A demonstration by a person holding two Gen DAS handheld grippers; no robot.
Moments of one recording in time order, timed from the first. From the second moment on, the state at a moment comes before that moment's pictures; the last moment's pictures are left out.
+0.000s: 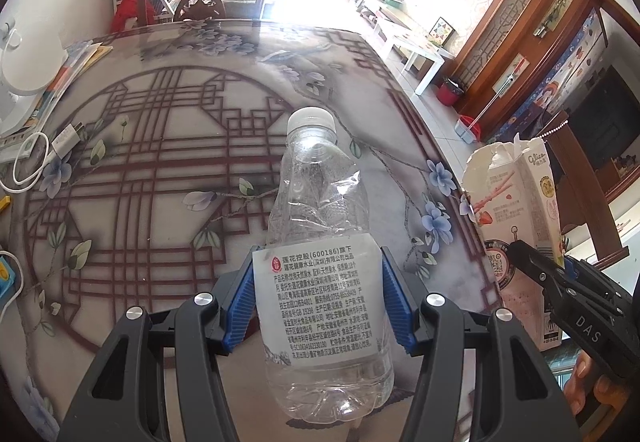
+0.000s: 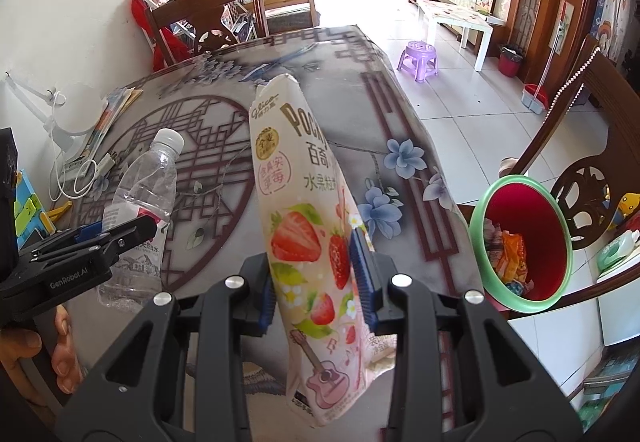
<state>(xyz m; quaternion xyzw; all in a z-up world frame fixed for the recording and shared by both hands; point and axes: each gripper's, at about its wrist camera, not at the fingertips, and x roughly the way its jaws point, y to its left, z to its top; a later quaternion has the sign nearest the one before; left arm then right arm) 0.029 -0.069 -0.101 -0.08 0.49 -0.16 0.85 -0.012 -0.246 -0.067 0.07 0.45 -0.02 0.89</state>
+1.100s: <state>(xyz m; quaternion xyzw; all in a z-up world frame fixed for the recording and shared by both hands) 0.015 -0.329 -0.105 0.00 0.50 -0.32 0.81 -0.033 -0.486 -0.111 0.10 0.46 -0.17 0.87</state>
